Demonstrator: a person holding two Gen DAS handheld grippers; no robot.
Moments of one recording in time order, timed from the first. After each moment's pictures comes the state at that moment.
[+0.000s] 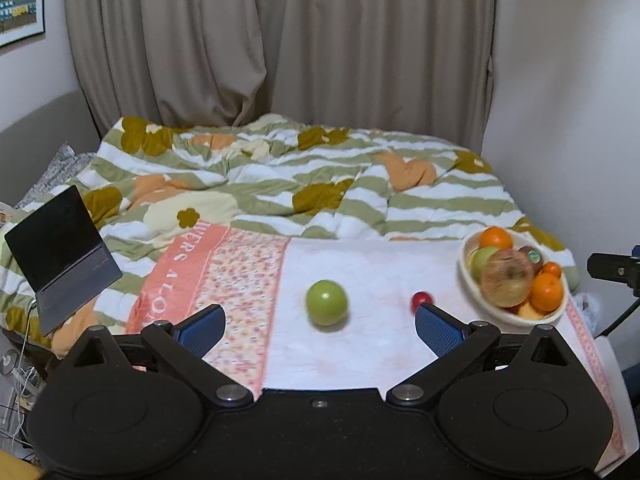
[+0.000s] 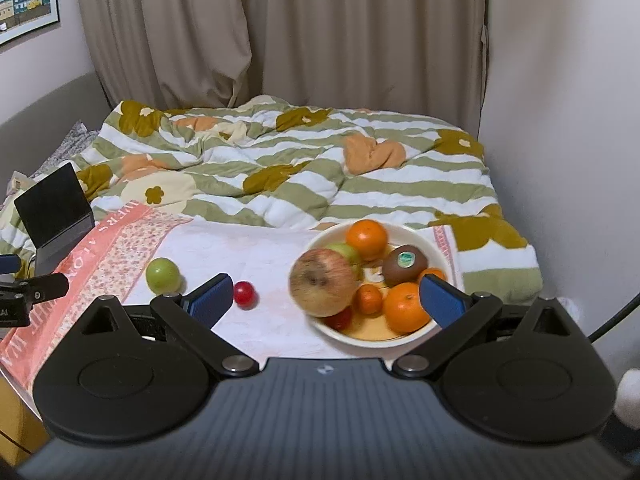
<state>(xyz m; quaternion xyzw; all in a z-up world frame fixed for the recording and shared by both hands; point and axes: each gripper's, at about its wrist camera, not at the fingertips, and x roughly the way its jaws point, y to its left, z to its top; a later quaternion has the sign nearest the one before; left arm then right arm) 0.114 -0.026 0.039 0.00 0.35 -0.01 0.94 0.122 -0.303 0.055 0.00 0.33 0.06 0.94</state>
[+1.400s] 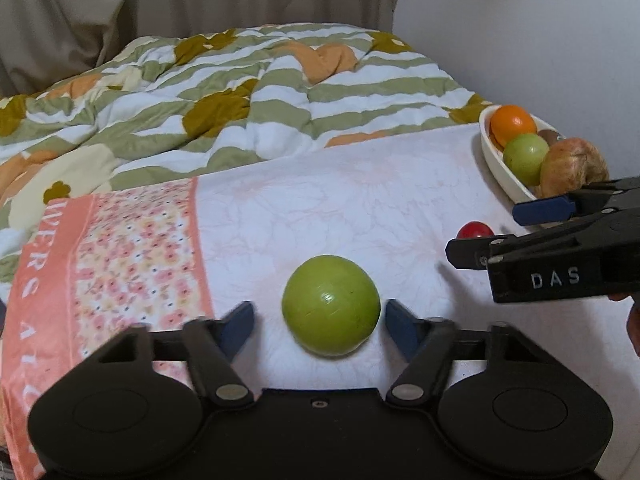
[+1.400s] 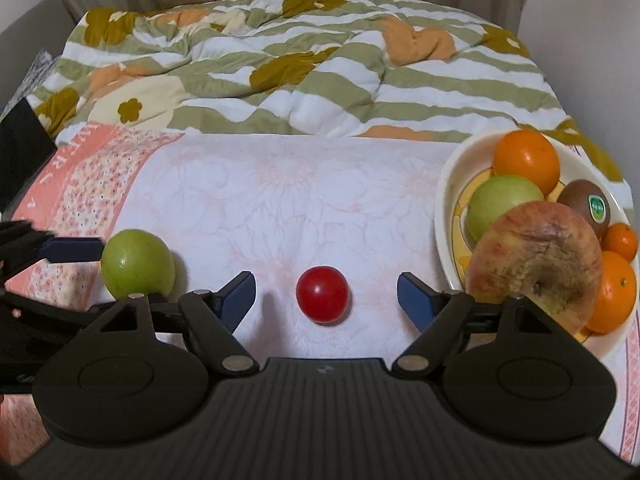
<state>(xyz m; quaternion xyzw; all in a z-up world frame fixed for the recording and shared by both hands) 0.274 -0.013 -0.091 0.08 0.47 -0.19 0.86 0.279 -0.173 -0.086 0.00 0.48 0.05 0.88</state>
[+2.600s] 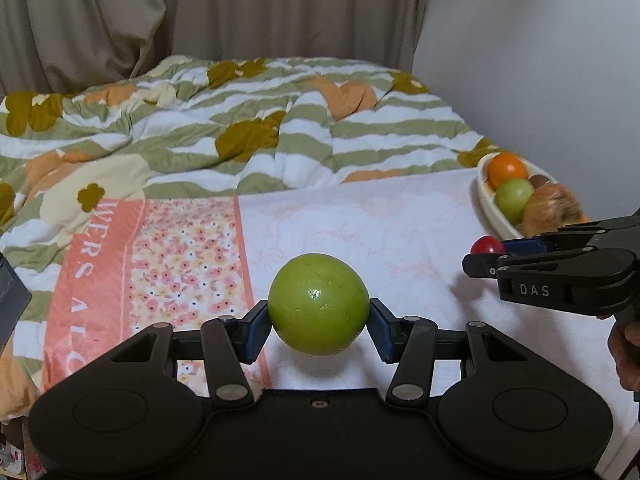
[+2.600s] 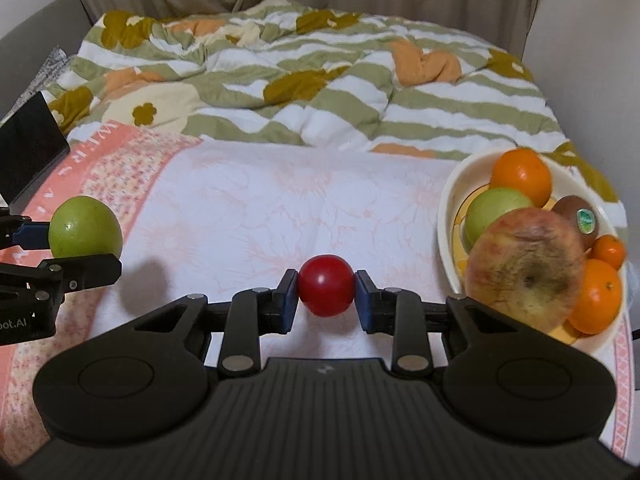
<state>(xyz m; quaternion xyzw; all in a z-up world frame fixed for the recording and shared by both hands) 0.237 0.017 -0.044 0.04 0.43 -0.16 0.89 0.253 -0.164 -0.067 -0.02 0.45 0.06 0.89</state>
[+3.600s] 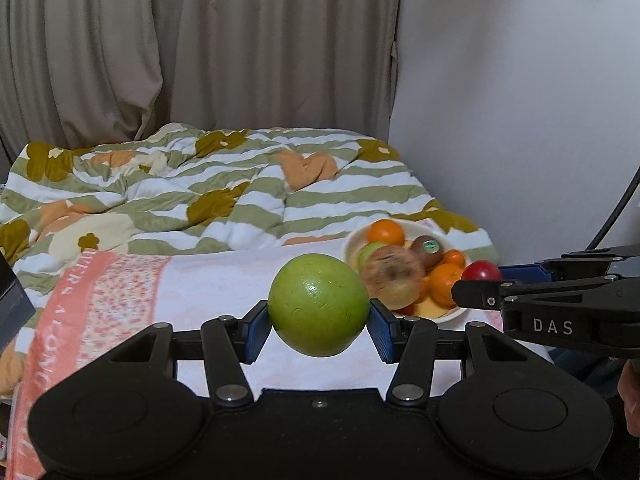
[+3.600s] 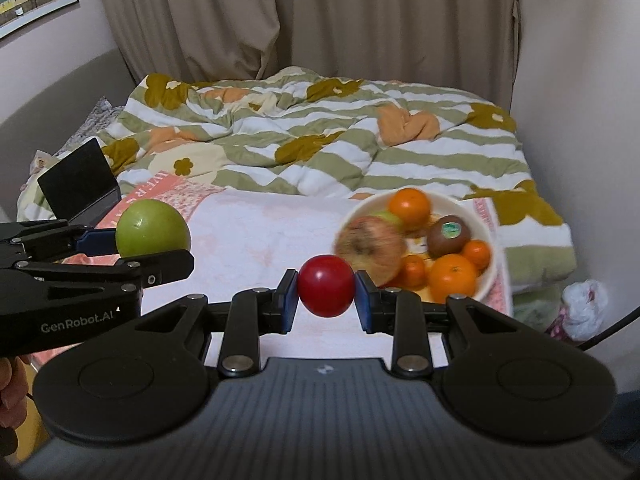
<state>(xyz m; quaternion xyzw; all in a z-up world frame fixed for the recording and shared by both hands) 0.127 -0.124 0.037 0.02 0.34 -0.14 0.93 0.125 -0.298 0.042 0.01 0.37 0.11 0.92</state>
